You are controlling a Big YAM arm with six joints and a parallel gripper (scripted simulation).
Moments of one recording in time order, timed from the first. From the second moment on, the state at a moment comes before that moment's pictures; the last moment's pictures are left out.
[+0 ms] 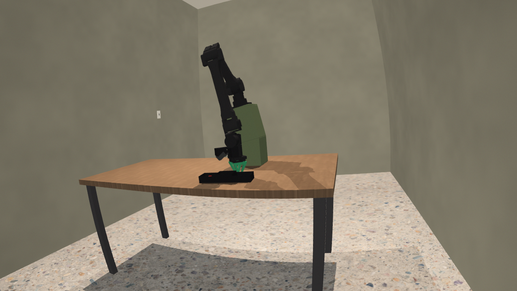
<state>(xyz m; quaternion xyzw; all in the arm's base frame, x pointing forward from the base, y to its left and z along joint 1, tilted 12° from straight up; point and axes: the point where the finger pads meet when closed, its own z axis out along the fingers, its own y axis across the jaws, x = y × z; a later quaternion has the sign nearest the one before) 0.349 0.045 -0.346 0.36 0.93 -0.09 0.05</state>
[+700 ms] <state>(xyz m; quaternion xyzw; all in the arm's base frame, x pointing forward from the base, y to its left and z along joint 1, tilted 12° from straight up) 0.344 0.044 -0.348 0.36 0.93 -0.09 0.04</state>
